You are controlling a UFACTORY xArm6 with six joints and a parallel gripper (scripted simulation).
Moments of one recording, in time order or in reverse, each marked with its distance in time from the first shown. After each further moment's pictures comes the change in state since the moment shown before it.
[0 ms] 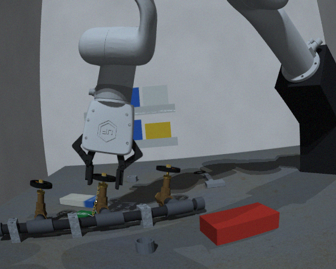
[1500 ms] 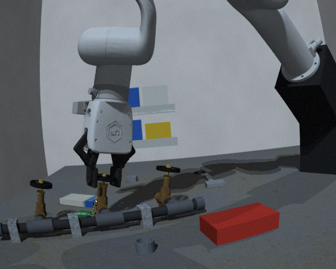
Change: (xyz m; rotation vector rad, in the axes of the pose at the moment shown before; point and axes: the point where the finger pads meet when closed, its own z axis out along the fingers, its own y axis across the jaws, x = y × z) arm 0.000 0.000 0.000 -0.035 -0.014 -0.674
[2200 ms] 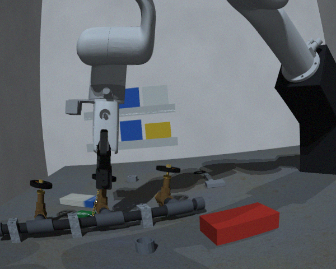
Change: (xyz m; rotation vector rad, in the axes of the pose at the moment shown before) arm 0.000 0.000 0.000 -0.033 -0.039 -0.970
